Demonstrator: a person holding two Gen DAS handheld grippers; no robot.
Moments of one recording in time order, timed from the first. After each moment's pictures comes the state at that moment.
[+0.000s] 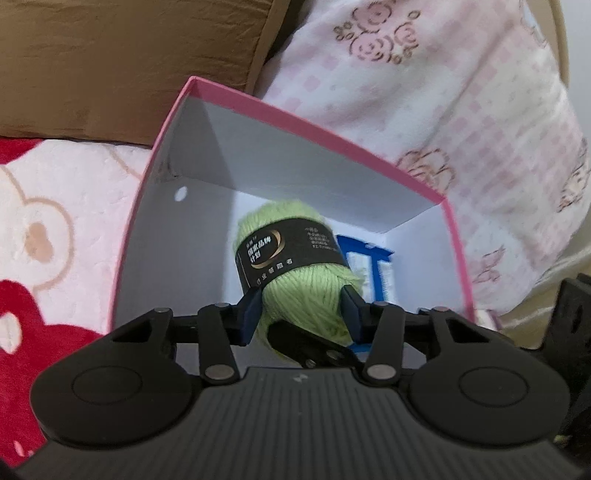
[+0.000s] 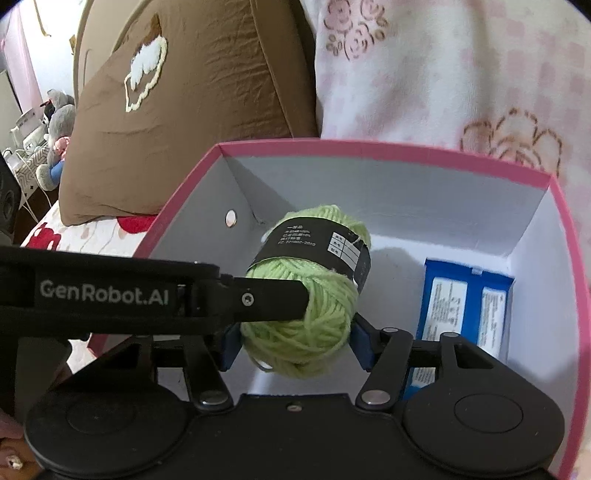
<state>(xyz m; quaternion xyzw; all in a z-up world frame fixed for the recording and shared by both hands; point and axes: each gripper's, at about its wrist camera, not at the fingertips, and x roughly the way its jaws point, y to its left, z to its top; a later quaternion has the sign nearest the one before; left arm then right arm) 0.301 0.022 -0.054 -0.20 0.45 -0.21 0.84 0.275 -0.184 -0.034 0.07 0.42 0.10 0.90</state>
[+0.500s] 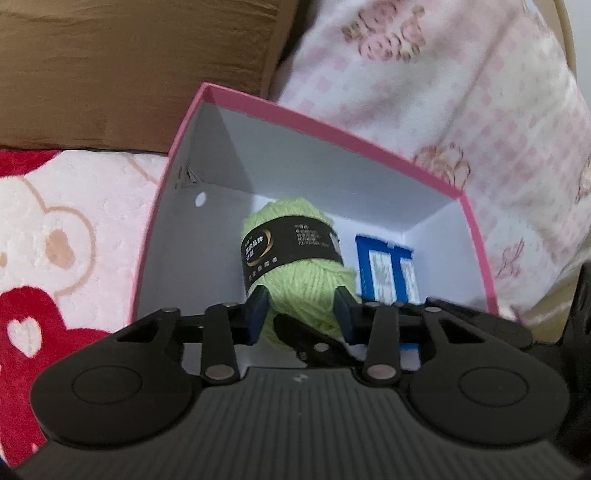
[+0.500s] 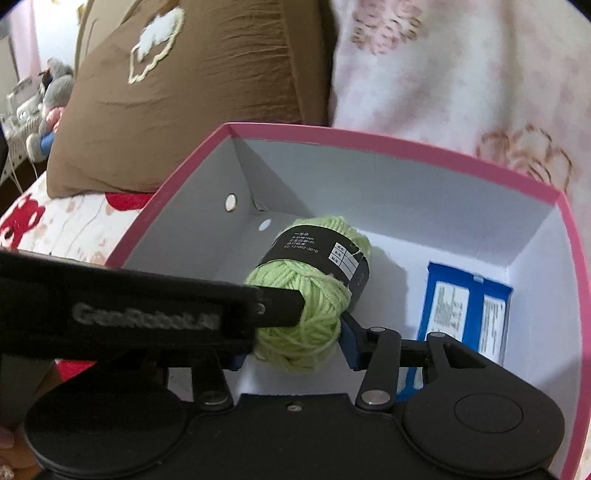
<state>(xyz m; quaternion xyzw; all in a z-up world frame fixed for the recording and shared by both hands) 0.295 0.026 -0.053 -0.19 0.44 -0.19 0.86 0.273 -0.157 -0.042 0.00 0.42 0.08 0.90</state>
